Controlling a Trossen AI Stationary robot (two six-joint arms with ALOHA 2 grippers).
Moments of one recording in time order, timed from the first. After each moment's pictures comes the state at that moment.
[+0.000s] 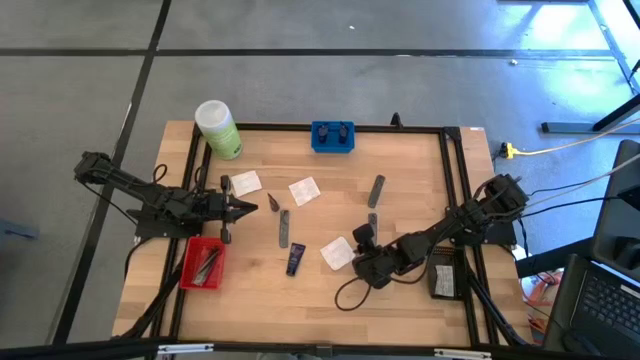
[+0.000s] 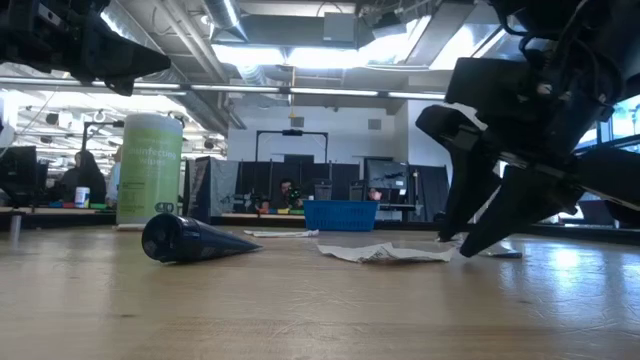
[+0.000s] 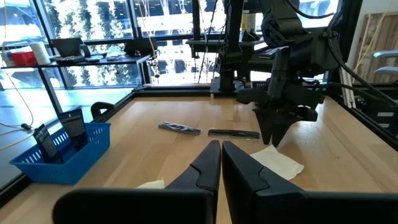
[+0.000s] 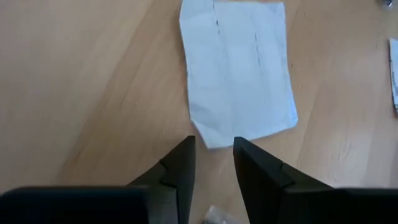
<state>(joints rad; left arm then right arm) -0.37 0.36 0.14 0.16 -0.53 0.00 0.51 1.79 0.89 -0.24 0.43 -0.11</state>
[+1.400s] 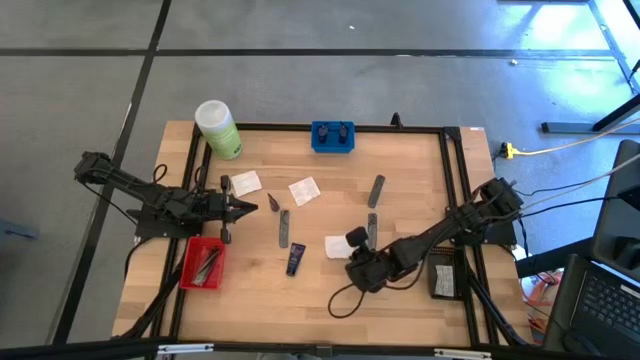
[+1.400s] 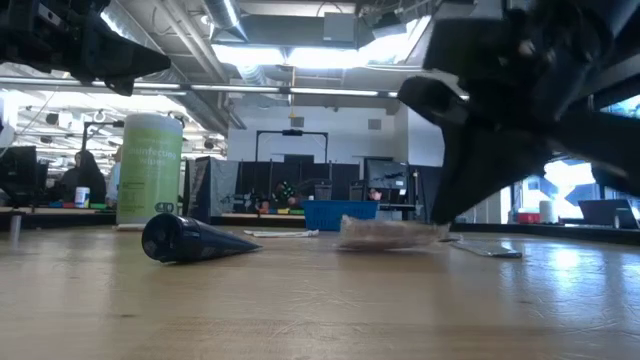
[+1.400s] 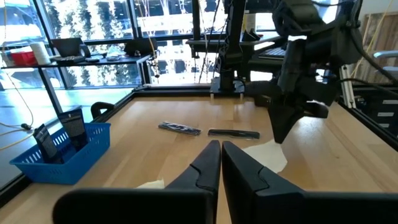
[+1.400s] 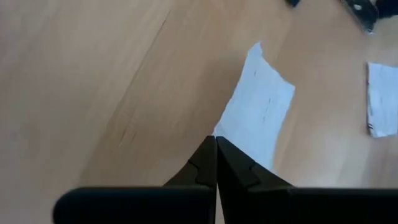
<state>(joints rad) -0.37 0.36 0.14 0.16 -0.53 0.00 0.52 1.84 1.07 -0.43 0.45 -0.12</state>
